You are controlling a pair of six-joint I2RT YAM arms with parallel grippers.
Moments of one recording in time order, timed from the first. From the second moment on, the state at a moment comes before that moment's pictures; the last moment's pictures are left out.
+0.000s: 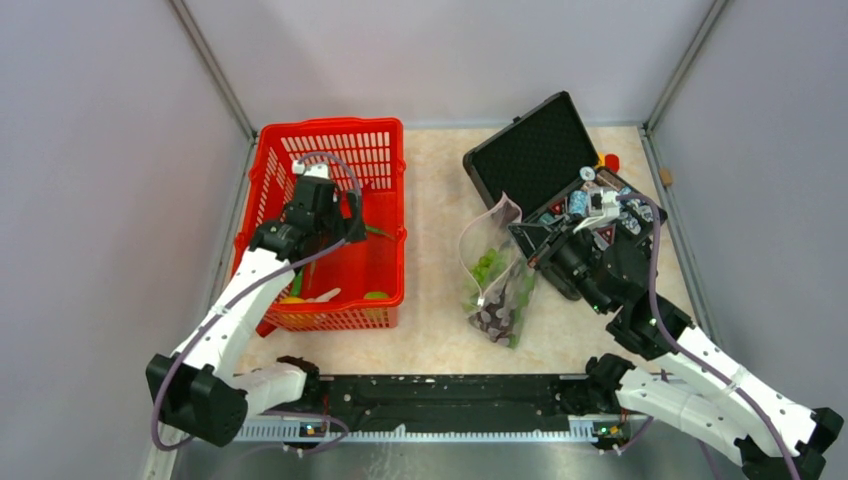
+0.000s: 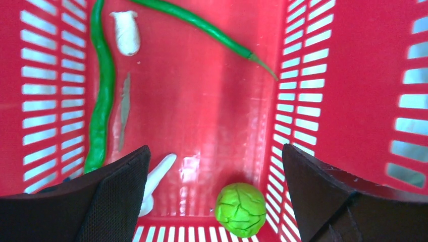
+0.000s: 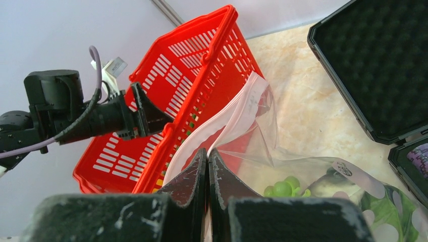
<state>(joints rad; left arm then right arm) -0.34 1.14 1.06 -0.73 -0.23 -0.45 0.82 0.63 0.74 -0.08 0.25 0.64</state>
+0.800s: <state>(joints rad) -0.26 1.91 1.76 -0.52 -0.13 -0.24 0.82 0.63 0.74 -0.08 0.27 0.65</state>
